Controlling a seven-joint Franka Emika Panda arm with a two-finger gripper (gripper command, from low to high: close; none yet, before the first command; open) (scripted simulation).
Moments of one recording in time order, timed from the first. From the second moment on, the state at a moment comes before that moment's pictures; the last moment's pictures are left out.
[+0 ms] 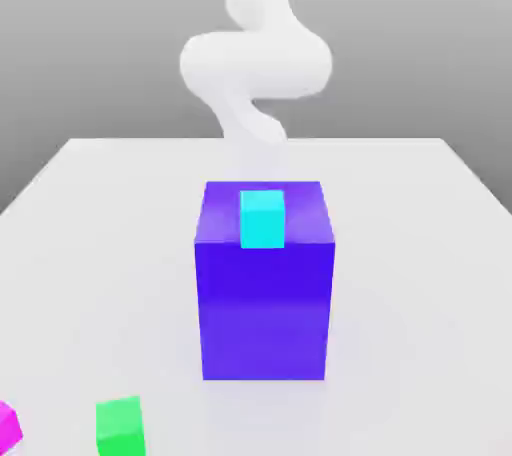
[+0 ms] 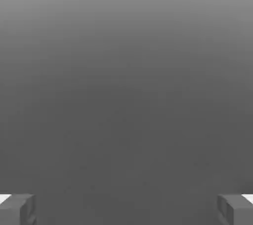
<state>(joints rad) 0.00 -0.71 -0.03 -2.29 0.01 2.32 0.79</state>
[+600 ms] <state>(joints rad) -0.09 -0.05 -0.25 -2.21 0.17 2.46 0.67</state>
